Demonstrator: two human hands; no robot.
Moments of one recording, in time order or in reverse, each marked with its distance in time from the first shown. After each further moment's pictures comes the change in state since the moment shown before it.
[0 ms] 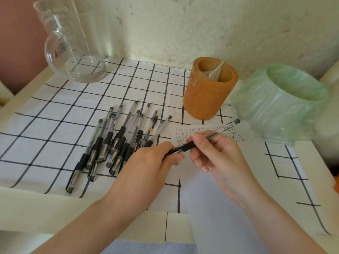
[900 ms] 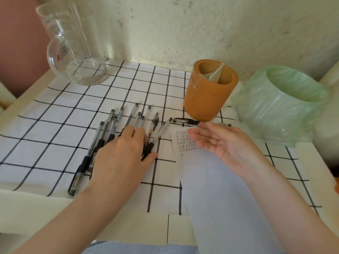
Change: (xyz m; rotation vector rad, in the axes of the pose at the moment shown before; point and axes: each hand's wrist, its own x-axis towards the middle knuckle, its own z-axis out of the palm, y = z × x) left_hand 0.007 -0.023 -0.019 0.617 0.157 -0.100; right_hand 0.032 -0.014 -0.024 0.168 0.088 0.201
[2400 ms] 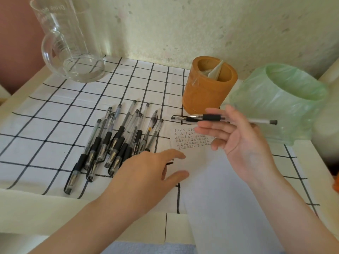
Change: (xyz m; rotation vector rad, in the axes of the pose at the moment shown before) left_hand -0.012 0.026 -0.005 -0.326 -0.386 0.126; right_hand -0.018 -0.006 0.006 -0.080 0.029 -0.262
